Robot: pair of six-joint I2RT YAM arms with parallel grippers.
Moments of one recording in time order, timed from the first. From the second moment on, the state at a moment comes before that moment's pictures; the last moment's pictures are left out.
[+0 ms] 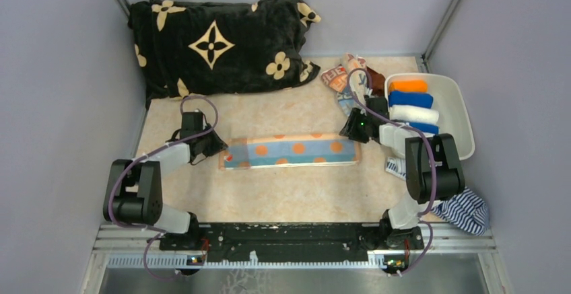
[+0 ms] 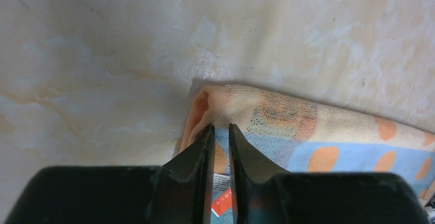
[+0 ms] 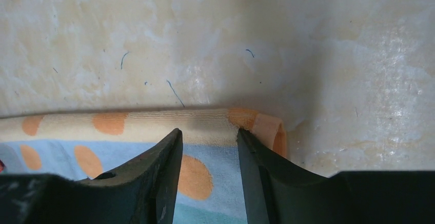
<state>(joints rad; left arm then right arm) -0.09 1.45 0.63 -0.05 0.11 -0.62 0.13 1.62 0.82 -0.09 -0.22 0.48</state>
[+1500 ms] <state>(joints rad) -0.08 1.23 0.60 -0.15 0.08 -0.60 0.18 1.32 0.78 -0.37 0.00 0.39</state>
